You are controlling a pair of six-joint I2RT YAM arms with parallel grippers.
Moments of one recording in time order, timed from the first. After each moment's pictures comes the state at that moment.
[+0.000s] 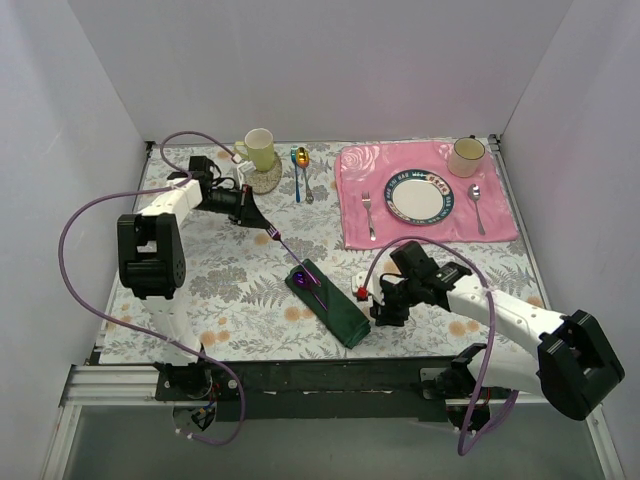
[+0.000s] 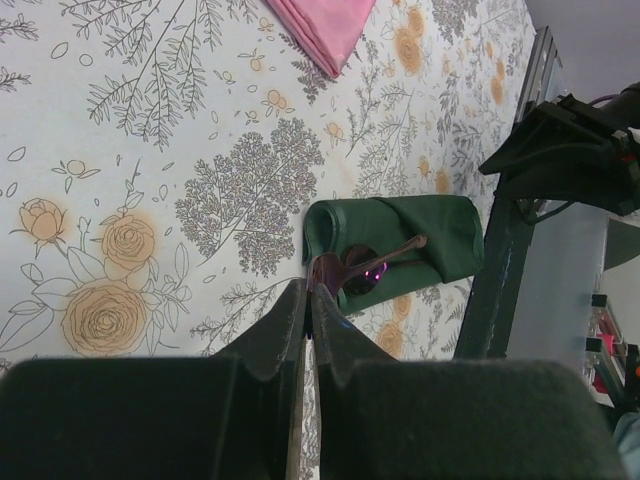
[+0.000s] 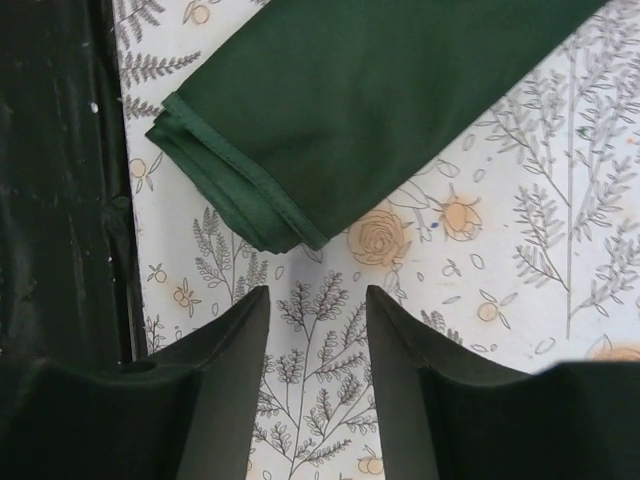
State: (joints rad) left arm 0.00 1.94 1.45 -0.80 1.11 0.43; right arm 0.67 1.17 0.63 -0.55 -0.57 -0.77
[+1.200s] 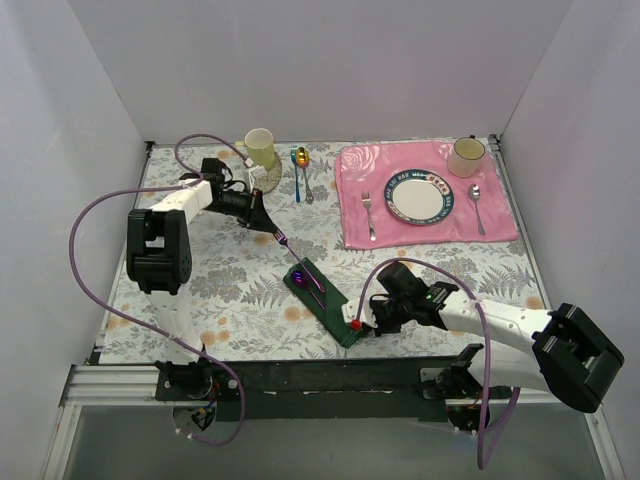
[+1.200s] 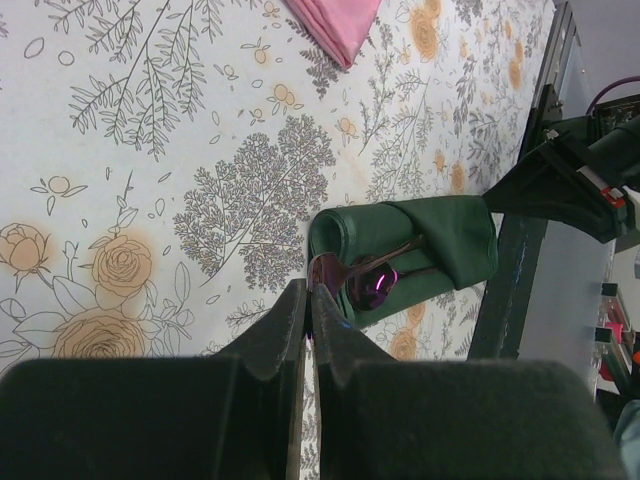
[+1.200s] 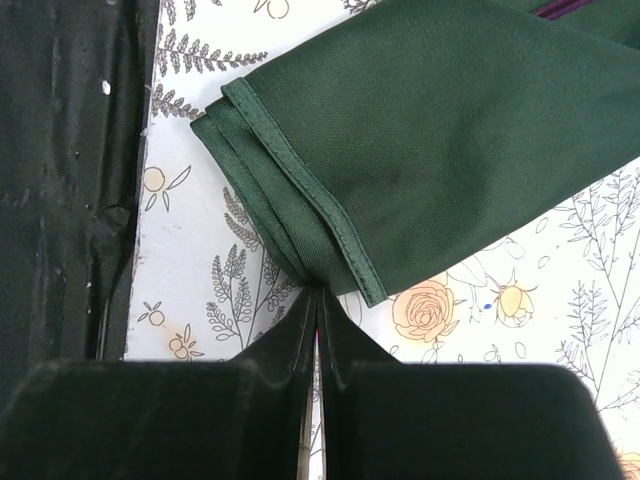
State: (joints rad) left arm -0.06 1.99 1.45 -0.76 1.07 0.42; right arm 0.85 1.18 0.47 -0.33 -0.49 -0.86
